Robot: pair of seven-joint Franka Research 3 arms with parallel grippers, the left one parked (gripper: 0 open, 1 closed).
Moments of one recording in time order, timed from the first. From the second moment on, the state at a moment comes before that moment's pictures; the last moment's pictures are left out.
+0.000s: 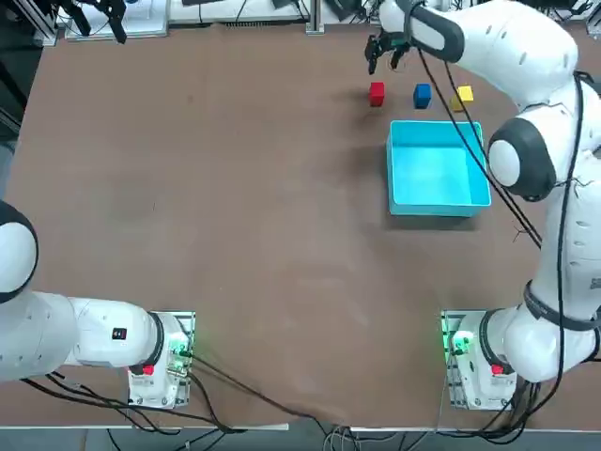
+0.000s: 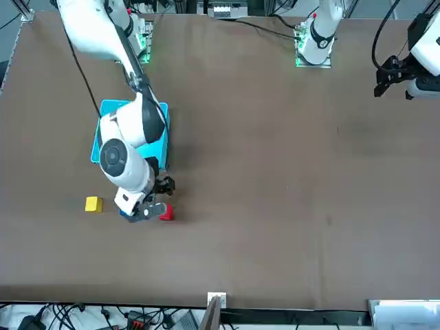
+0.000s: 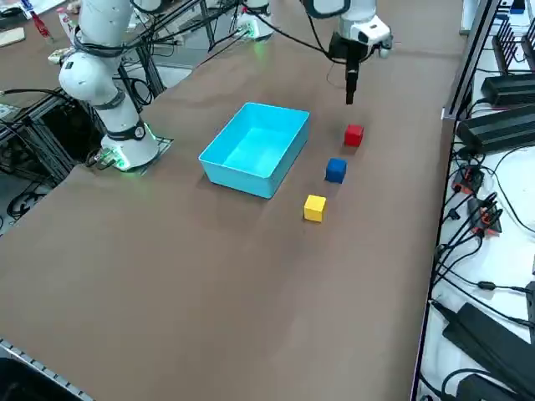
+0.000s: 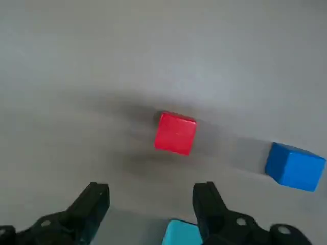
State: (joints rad) arm 0.39 0.71 -0.01 -1.26 0.04 1.97 0.15
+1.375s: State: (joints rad) arm 0.42 0.87 -0.03 -1.26 -0.02 2.19 0.42
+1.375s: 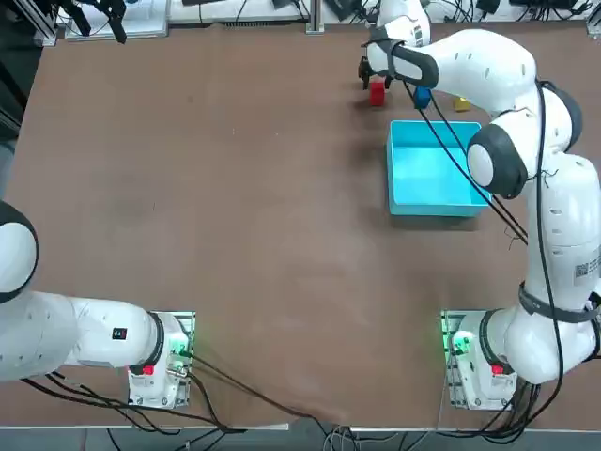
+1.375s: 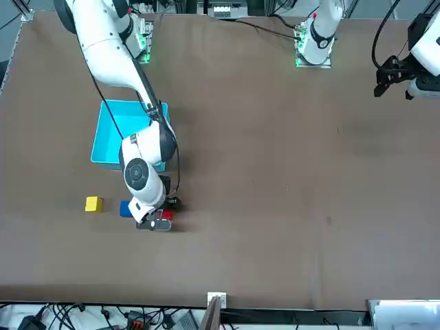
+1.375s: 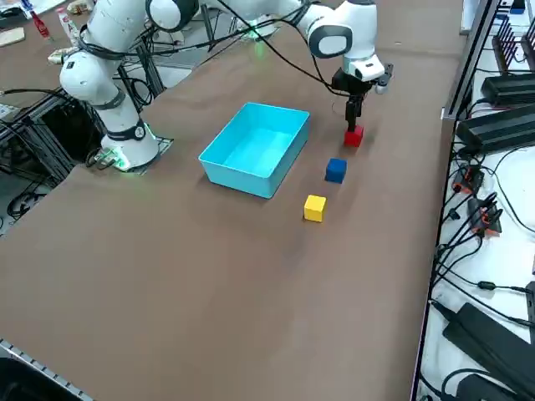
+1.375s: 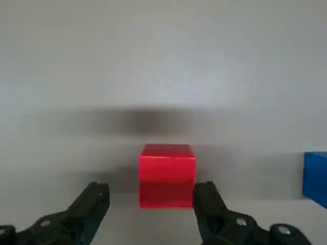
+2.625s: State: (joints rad) arm 0.41 0.91 -0.04 -1.26 -0.03 2.24 0.42
